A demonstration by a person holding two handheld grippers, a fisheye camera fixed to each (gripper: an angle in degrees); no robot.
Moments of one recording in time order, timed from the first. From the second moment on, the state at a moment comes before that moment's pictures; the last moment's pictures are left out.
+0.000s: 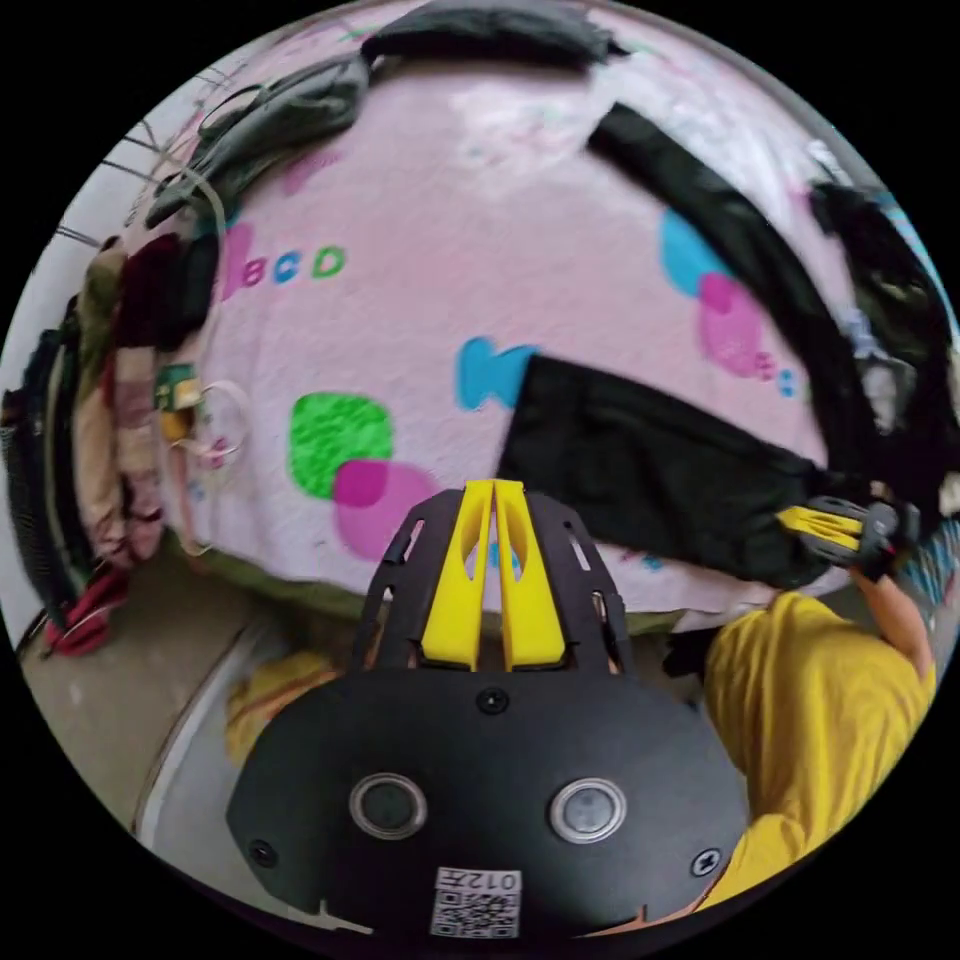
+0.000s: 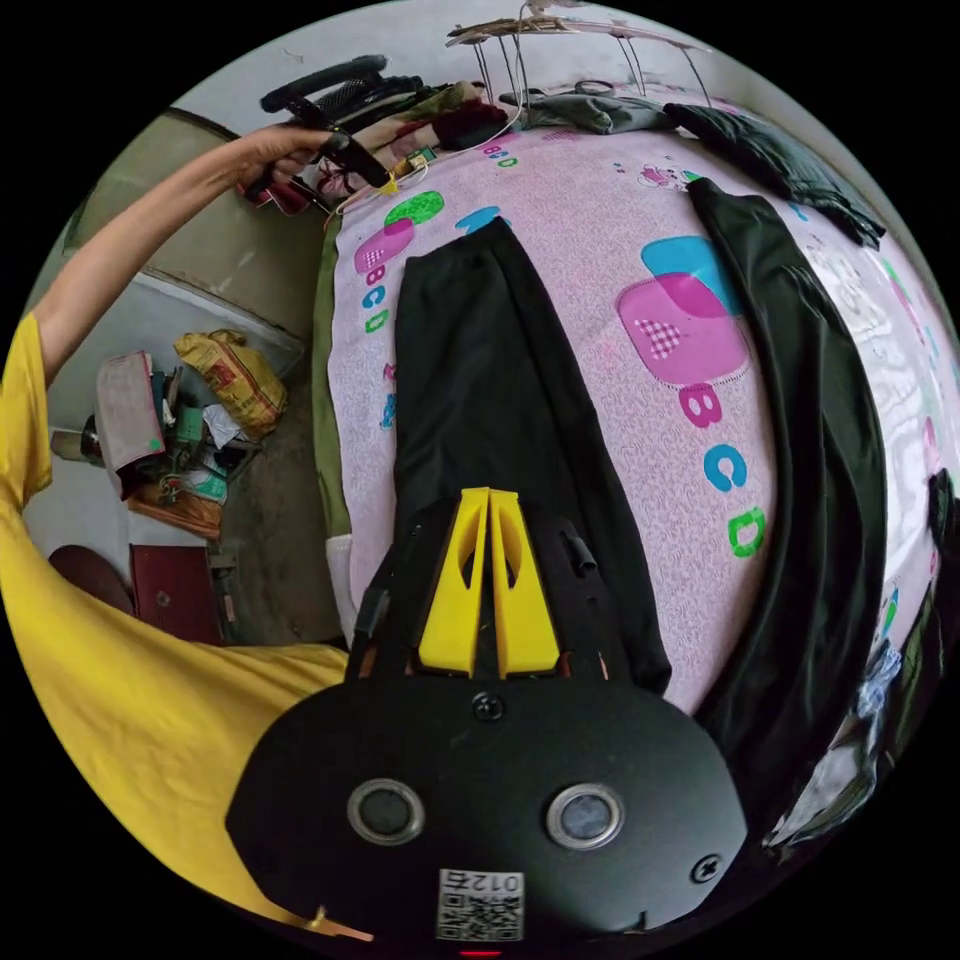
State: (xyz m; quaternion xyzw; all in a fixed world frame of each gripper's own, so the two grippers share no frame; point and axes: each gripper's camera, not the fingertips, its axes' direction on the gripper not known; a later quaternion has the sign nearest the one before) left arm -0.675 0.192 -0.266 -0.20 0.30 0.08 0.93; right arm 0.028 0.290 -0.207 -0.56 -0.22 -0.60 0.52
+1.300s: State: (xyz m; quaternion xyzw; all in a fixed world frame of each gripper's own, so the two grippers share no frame) left arm -0.590 -0.030 -0.167 -0.14 0.41 -0.22 0.87; right arm 0.136 0.222 -0.175 -0.45 -0.04 -0.57 0.69
